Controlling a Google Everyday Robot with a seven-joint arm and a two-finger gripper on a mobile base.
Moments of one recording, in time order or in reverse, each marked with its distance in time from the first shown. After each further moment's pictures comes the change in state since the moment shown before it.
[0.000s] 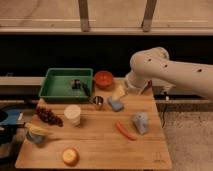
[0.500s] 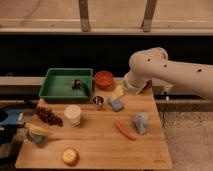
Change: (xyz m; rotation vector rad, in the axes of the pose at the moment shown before) arm 0.000 0.001 0.000 -0.001 0.001 -0.002
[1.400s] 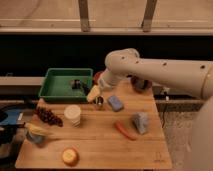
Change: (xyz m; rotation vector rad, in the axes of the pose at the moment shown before) arm -0.062 0.127 0.057 -0.212 -0.009 -0.202
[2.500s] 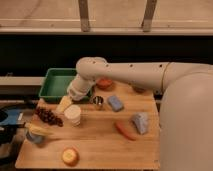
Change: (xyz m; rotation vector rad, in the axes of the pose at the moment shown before) arm -0.028 0.122 0.064 -0.269 0.026 -0.288
